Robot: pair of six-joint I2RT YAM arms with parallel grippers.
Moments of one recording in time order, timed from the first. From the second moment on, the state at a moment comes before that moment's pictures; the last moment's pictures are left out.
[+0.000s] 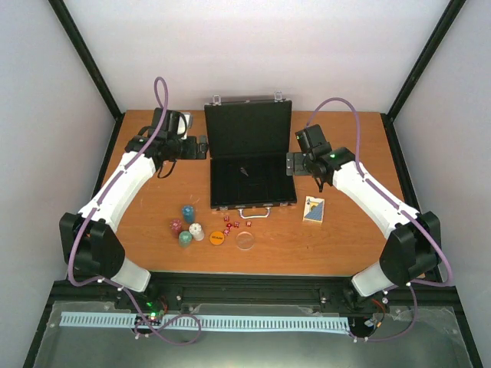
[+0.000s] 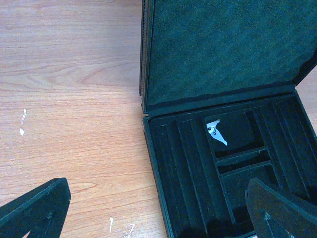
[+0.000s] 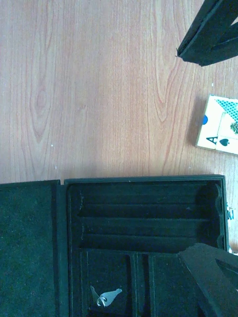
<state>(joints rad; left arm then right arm) -0.28 1.50 1.38 -0.69 0.06 -0.24 0.47 1.50 1.29 -0.73 0.27 0.32</state>
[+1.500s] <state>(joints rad) -0.28 1.50 1.33 -0.73 0.05 -0.19 0.35 1.77 1.14 -0.93 0.09 0.51</state>
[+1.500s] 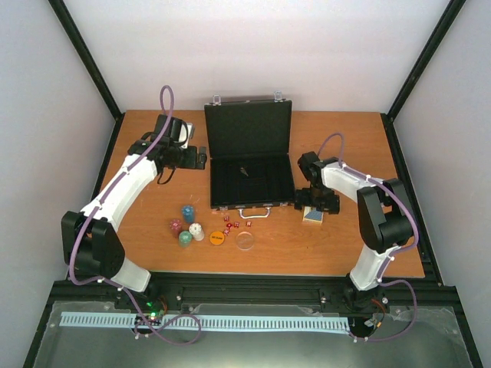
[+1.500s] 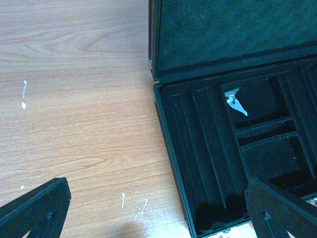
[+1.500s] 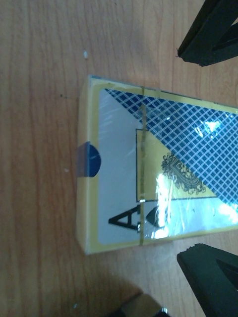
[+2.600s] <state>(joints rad) -0.28 1.50 1.30 -0.73 0.01 -0.19 0.34 1.73 1.01 -0.75 0.06 0.44</state>
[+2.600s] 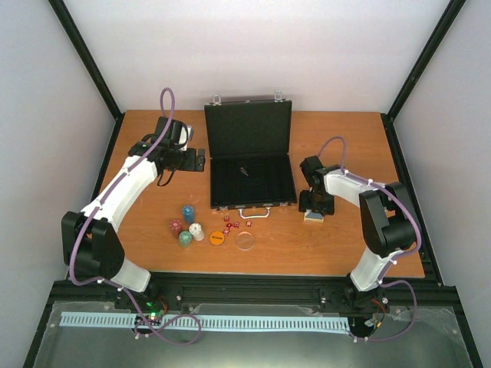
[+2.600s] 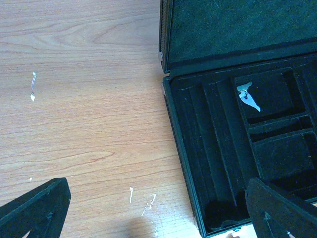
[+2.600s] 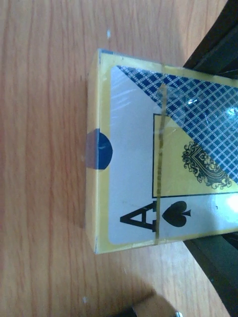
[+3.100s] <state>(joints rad) -0.28 1.47 1.27 -0.74 0.00 -0.19 0.30 1.75 1.43 -0.97 0.12 0.56</state>
